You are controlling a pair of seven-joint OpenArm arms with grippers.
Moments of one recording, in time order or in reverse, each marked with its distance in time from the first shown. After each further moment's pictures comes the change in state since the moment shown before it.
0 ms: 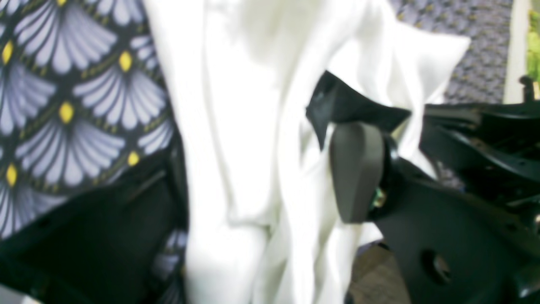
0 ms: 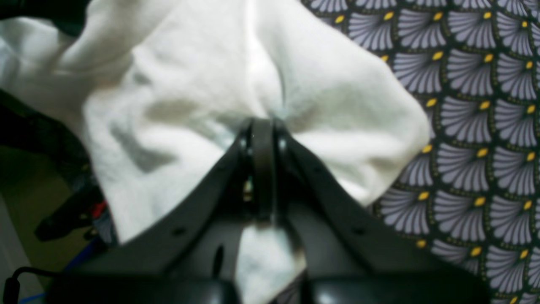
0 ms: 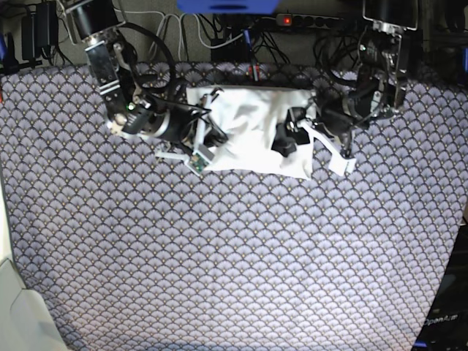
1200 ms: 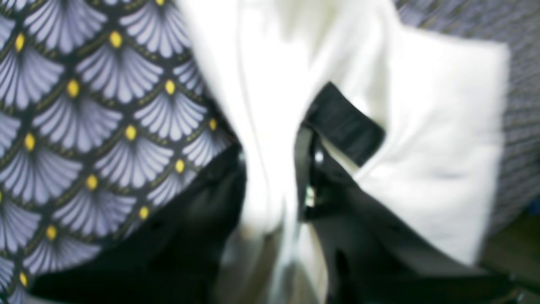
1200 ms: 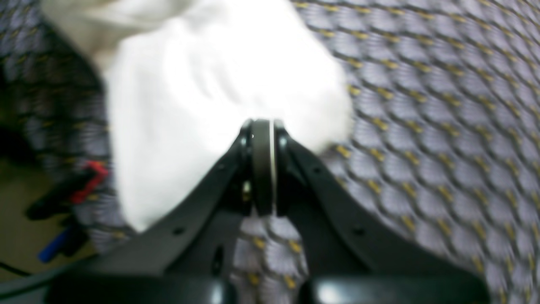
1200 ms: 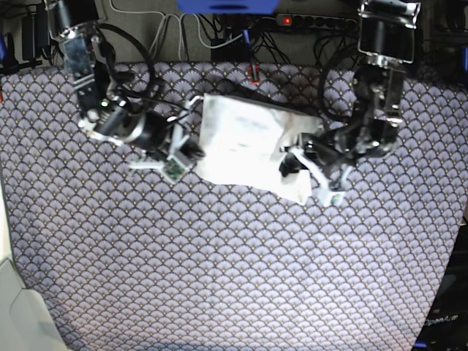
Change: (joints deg) left arm -11.0 2.0 4.8 -1.2 15.5 1.7 7.8; right arm -3.0 4.9 5.7 11.2 -0.4 0.0 -1.1
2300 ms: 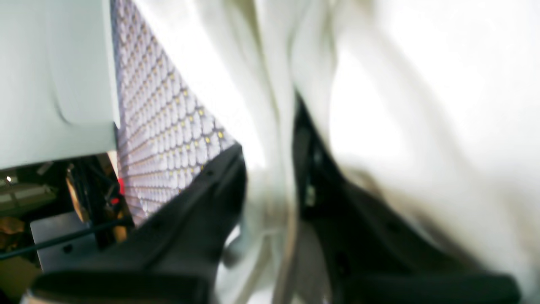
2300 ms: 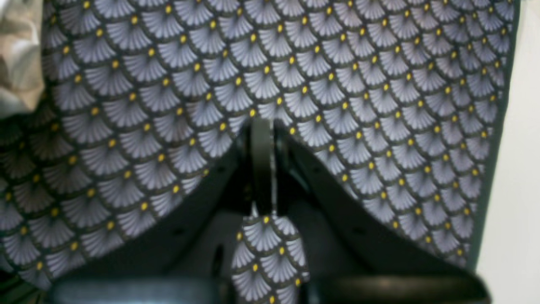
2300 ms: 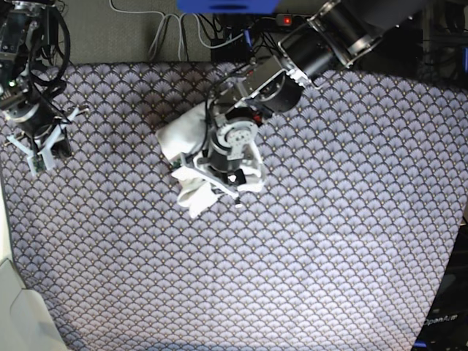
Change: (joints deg) left arm -11.5 12.5 43.3 -17.4 74.1 0.2 -18.4; right arm -11.6 4.1 35.9 0.7 0.3 0.2 0.7
